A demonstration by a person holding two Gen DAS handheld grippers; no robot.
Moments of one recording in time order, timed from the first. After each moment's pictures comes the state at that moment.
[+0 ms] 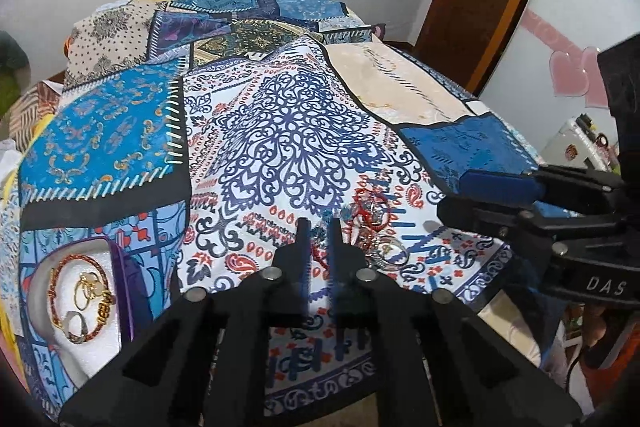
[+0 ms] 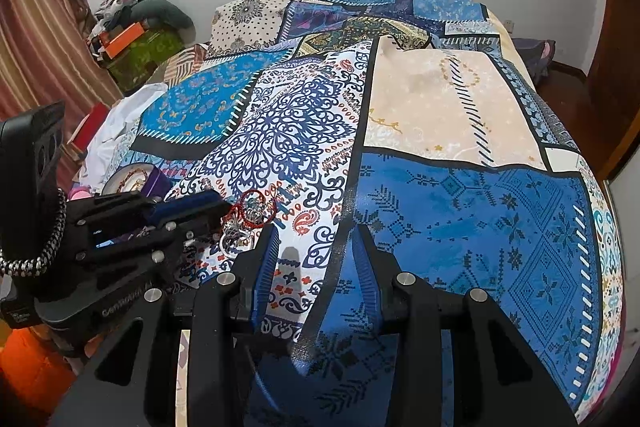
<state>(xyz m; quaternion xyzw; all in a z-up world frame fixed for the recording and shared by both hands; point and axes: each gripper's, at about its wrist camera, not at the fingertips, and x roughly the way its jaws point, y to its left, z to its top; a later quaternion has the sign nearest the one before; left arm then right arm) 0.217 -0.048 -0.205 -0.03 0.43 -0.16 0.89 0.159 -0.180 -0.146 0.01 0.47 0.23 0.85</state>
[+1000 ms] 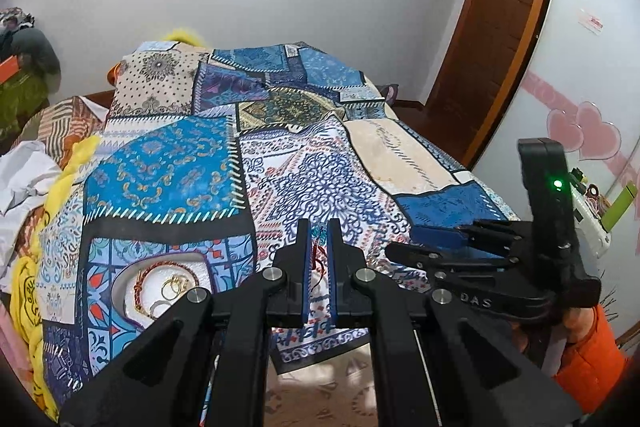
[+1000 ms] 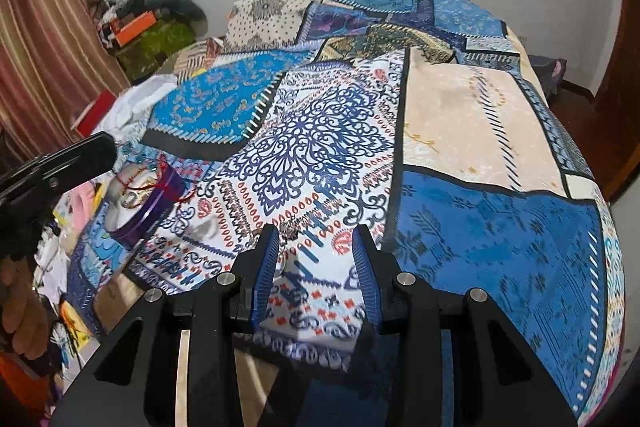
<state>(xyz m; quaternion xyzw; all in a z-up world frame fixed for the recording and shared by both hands) 0.170 0.001 -0.134 -0.07 0.35 -0.12 0.93 0.164 -0.147 -0.147 -0.02 0.46 0.24 0.85</state>
